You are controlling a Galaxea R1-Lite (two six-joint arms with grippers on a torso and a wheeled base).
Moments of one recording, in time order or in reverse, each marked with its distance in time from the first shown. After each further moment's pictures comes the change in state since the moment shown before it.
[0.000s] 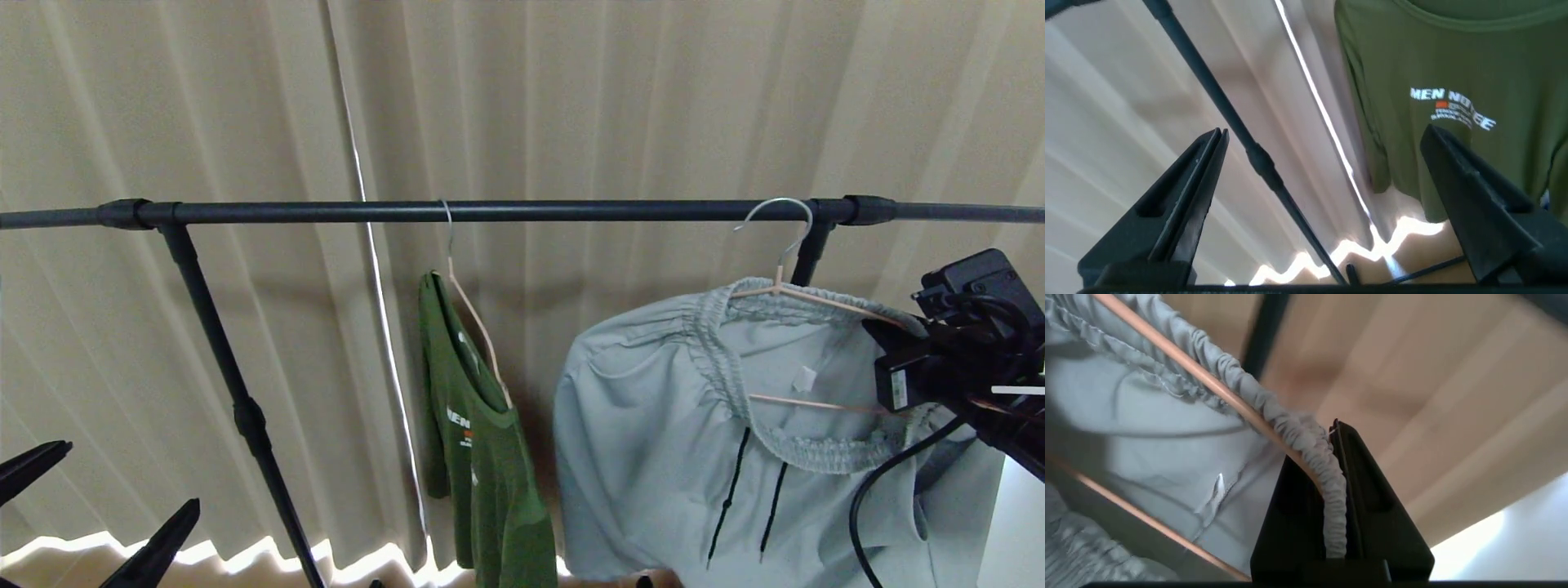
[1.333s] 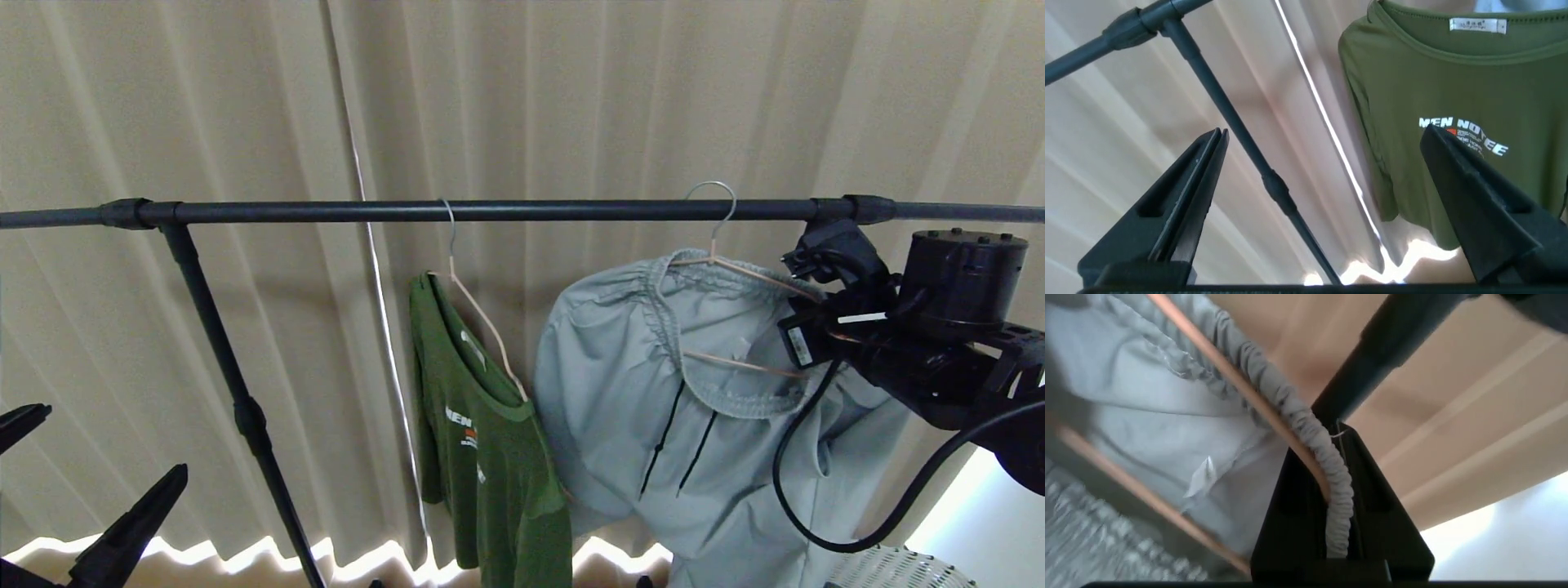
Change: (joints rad) left arm 0.000 0.006 -0.070 0.000 0.001 0.032; right arm 0.137 0.224 -0.329 0.246 -0.242 0.007
